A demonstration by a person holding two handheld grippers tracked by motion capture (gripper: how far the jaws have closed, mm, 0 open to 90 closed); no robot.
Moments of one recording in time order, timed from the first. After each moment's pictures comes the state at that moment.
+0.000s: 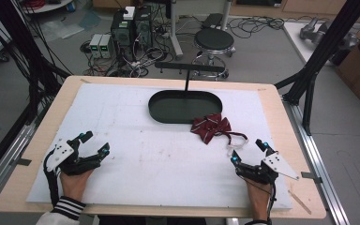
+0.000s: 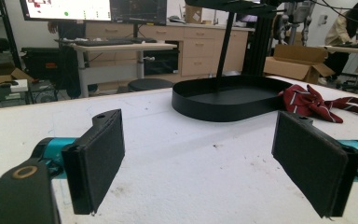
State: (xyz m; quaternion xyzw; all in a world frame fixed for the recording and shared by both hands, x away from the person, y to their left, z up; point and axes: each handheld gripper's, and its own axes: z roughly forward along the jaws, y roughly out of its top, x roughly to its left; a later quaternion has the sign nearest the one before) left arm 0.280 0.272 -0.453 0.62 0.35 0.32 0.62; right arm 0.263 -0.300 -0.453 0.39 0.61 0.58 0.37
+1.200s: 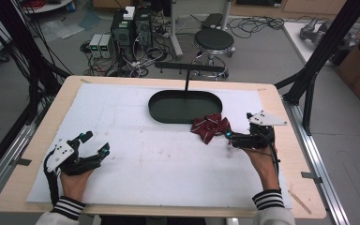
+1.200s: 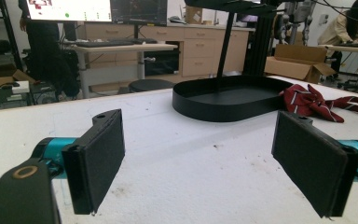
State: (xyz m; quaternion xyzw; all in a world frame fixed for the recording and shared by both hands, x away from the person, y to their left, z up) left arm 0.279 0.272 -0.453 0.62 0.35 0.32 0.62; right arm 0.335 -0.279 -0.367 0.37 0.75 0.45 0.30
